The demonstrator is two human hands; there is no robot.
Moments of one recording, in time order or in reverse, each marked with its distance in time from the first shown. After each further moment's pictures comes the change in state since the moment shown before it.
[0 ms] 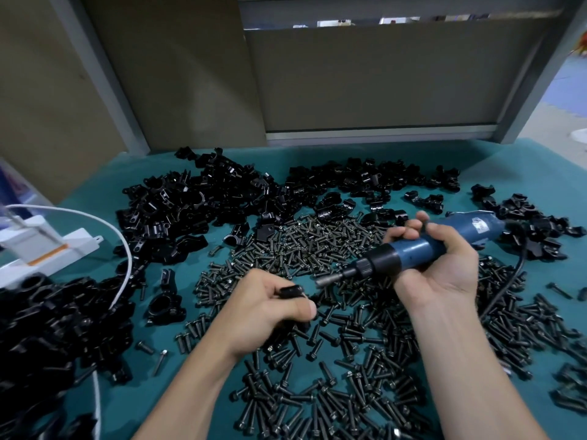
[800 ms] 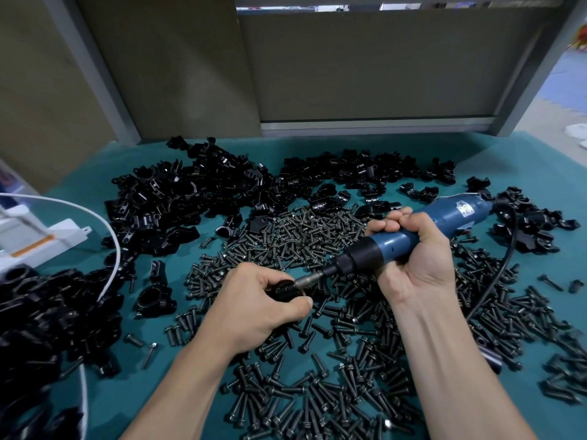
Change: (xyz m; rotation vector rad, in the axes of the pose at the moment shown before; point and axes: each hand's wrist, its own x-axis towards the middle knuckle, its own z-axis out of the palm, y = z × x) left_hand 0.001 -0.003 0.003 0.246 0.134 0.005; right_hand -0.004 0.019 0.009 -0.045 -0.031 0.005
